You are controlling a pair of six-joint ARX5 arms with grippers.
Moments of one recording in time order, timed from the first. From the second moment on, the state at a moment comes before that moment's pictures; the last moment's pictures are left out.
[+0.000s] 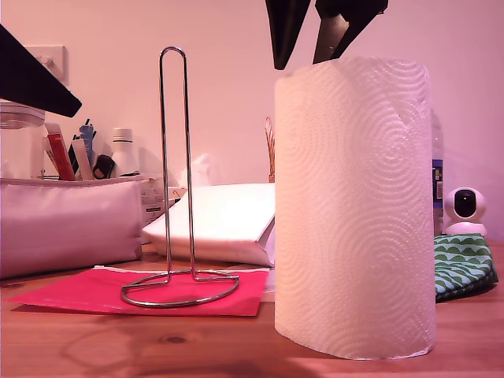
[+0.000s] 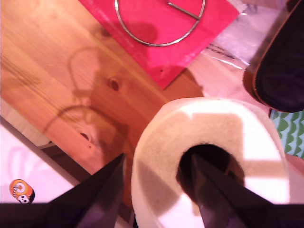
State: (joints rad) left arm -0.73 0.60 0.48 -0.40 0.20 0.29; right arm 0.74 1.70 1.80 -1.37 -0.05 0.03
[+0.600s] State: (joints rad) left arm -0.73 0.60 0.48 -0.40 0.20 0.29; right arm 0.78 1.78 1.80 -1.37 -0.01 0.04
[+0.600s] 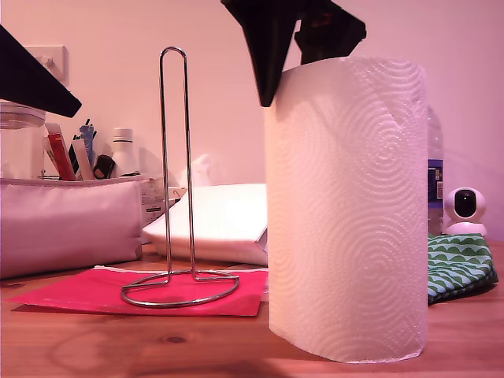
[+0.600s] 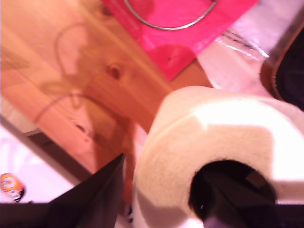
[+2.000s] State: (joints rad) left arm -0.71 0.81 0.48 -0.16 0.15 0.29; right arm 0.77 1.65 1.80 -1.38 -0.04 -0.05
